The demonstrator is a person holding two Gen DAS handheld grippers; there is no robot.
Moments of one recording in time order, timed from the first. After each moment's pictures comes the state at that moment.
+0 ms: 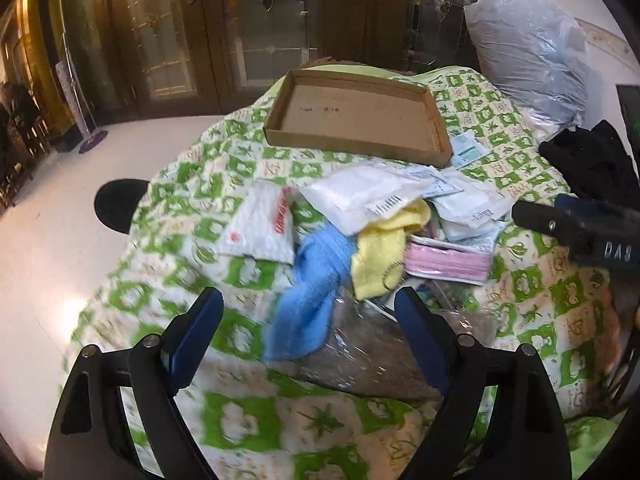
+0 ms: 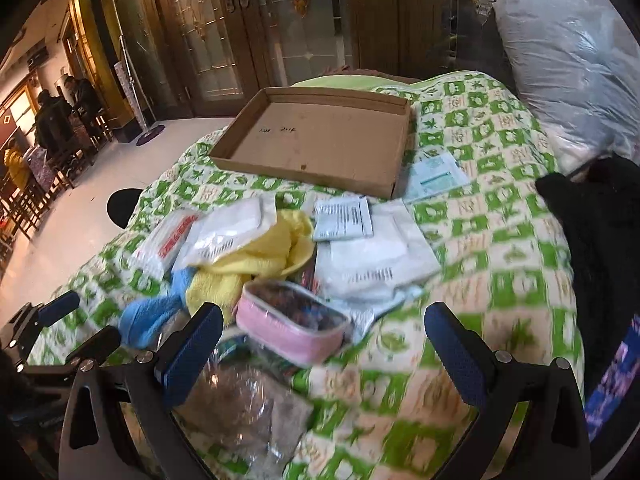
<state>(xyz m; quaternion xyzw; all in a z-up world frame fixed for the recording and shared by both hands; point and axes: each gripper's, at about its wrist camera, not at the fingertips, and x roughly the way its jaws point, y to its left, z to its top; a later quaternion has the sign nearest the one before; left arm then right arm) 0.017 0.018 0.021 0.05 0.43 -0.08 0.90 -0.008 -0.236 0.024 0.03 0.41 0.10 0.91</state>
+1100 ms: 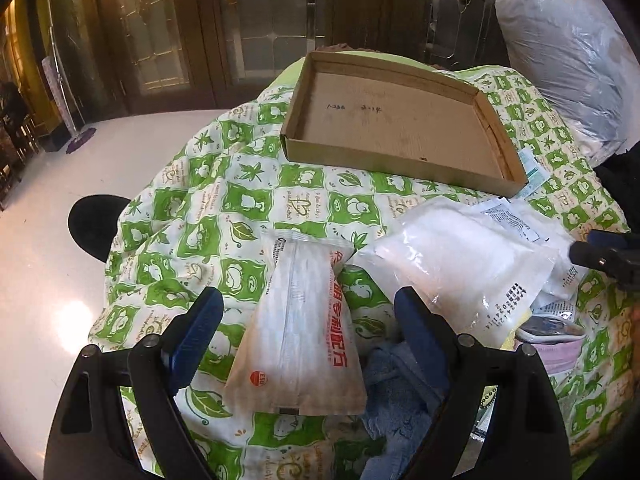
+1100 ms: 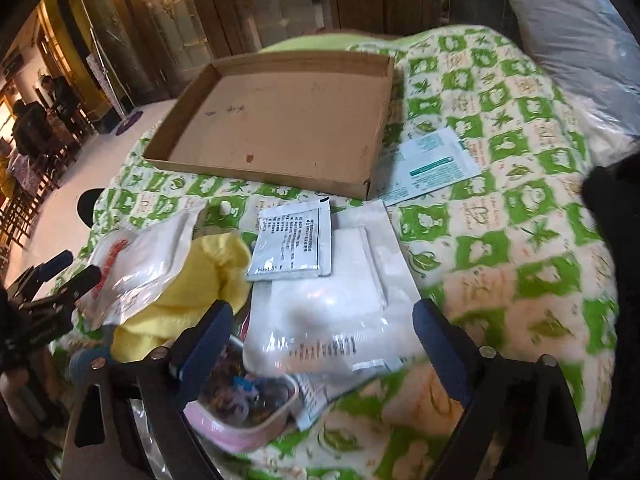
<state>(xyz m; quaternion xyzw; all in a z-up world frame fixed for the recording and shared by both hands) 0.147 0.039 -0.033 0.04 0.45 -0.09 0.89 0.110 -0.250 -0.033 0.05 0.48 0.08 0.87</state>
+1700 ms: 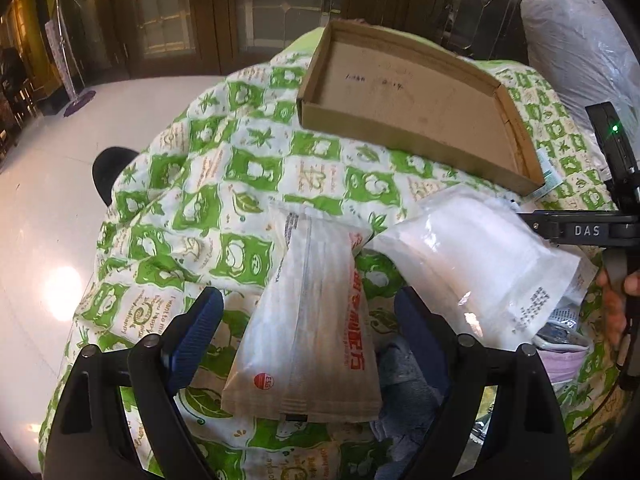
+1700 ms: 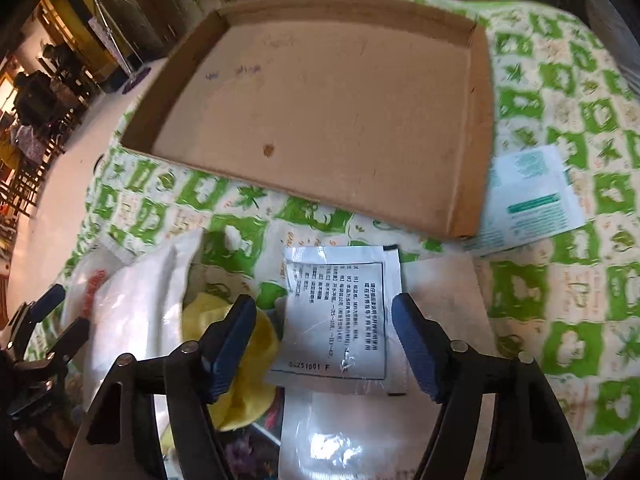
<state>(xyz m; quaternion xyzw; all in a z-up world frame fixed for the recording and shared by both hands) 0.163 0.050 -0.055 0.01 0.50 -0.08 0.87 0.227 -0.202 -0.081 0.03 0.55 0.11 0.83</state>
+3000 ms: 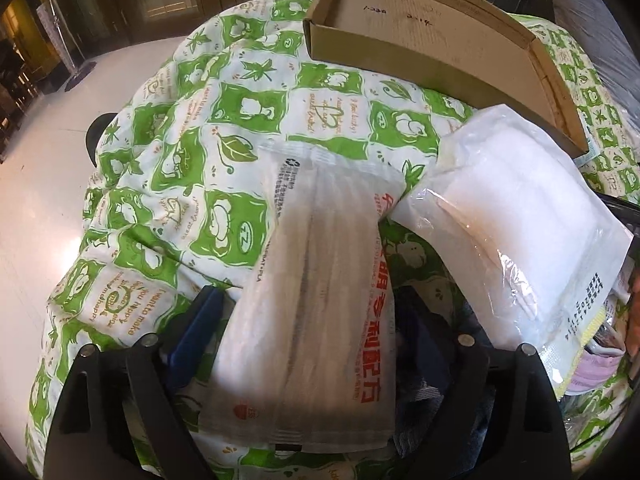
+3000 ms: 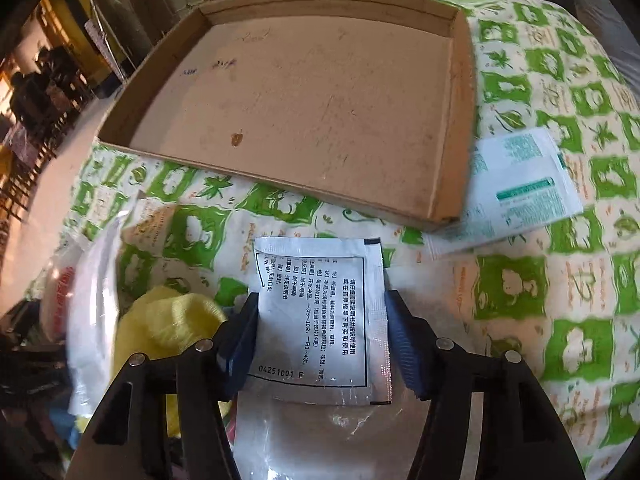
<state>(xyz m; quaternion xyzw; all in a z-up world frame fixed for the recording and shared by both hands) 0.181 0.036 -0.097 0.03 0.57 -0.06 0.82 0.217 -0.212 -0.102 0.03 0.53 0.10 0.84</state>
